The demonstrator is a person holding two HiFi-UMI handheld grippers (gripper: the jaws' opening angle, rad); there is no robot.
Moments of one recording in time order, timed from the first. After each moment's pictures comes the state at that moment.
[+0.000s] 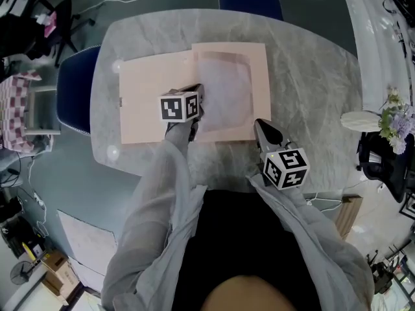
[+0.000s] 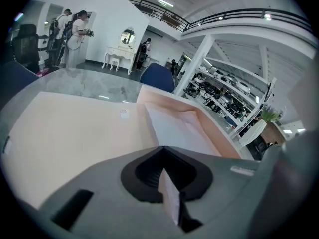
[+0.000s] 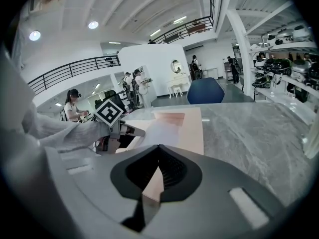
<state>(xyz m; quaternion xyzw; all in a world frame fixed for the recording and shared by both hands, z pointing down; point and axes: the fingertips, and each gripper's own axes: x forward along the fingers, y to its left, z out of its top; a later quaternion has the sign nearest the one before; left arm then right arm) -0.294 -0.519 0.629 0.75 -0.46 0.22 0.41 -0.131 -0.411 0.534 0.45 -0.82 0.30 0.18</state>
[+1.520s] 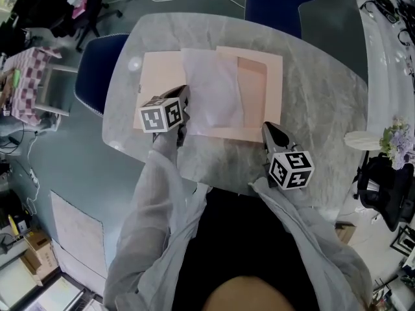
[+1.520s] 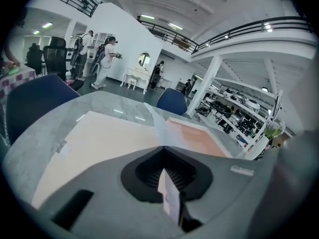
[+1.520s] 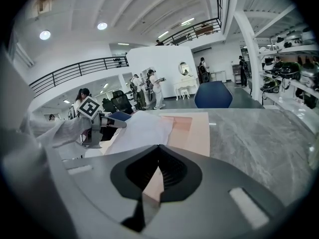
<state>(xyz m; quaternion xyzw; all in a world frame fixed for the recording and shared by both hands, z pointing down) -0.392 -0.480 0.555 0.73 -0.56 0.14 0.37 -0.141 -0.404 0.519 0.42 -0.85 0.28 0.18</state>
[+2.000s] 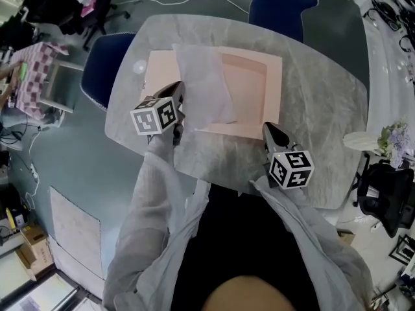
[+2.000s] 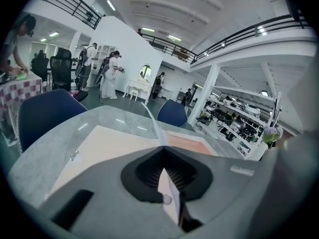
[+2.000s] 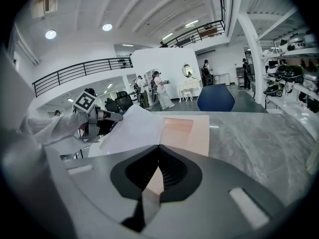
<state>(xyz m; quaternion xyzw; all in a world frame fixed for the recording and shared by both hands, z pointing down) -0.397 -0.460 0.506 0.73 -0.59 0.10 0.33 -0.131 -0.388 0.508 0.40 -0.86 0.26 0.17</state>
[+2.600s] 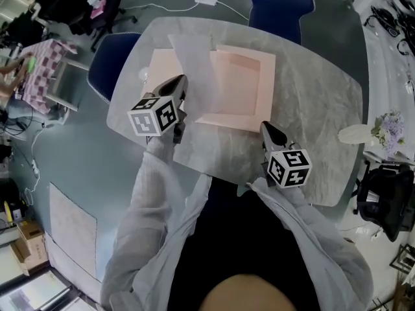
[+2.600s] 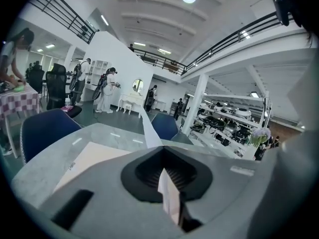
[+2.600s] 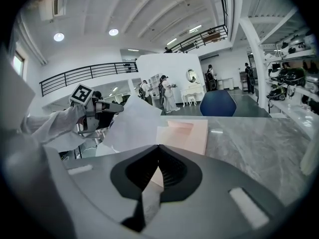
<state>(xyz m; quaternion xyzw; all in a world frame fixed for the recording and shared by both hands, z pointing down) -0.341 -0.421 0.429 0.76 -0.59 0.06 0.26 -0.099 -0.349 0.485 0.39 -0.88 0.24 0.15</state>
